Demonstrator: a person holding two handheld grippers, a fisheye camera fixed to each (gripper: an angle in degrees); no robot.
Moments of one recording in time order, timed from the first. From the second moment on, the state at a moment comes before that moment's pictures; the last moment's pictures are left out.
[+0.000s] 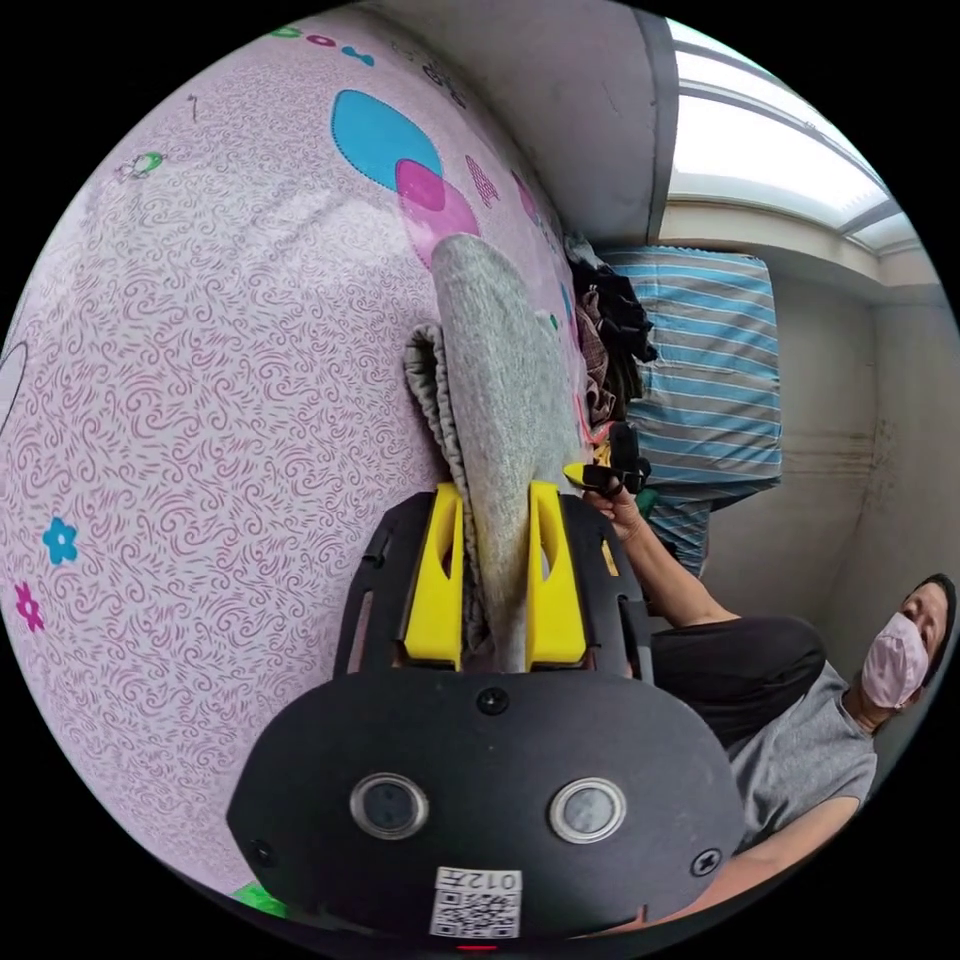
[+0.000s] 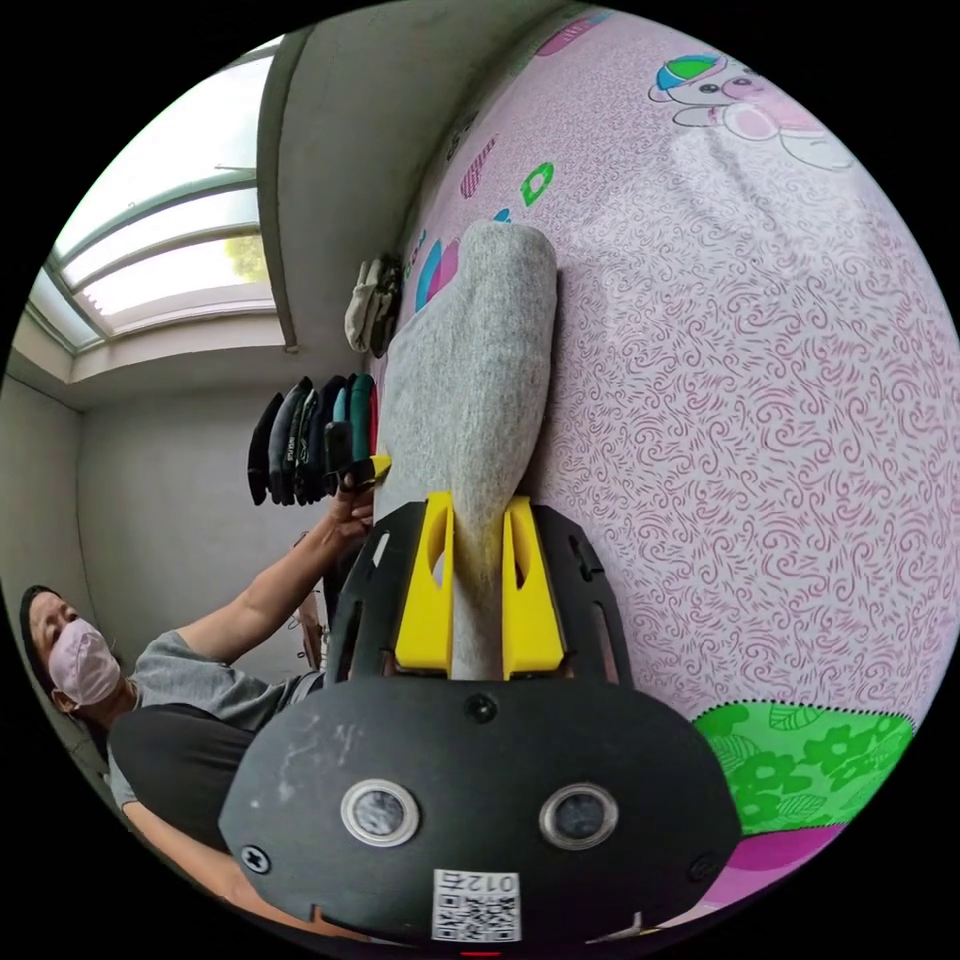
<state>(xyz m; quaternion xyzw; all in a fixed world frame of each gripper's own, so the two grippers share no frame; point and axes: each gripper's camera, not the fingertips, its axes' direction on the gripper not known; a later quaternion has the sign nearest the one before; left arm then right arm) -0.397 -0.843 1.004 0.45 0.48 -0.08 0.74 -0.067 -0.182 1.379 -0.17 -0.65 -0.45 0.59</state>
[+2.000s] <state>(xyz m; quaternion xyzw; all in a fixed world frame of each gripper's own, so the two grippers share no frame) -0.795 0.056 1.556 0.55 0.28 -0.41 0.67 -0.649 0.412 0.862 -0.18 -0.63 -0.69 0.33</state>
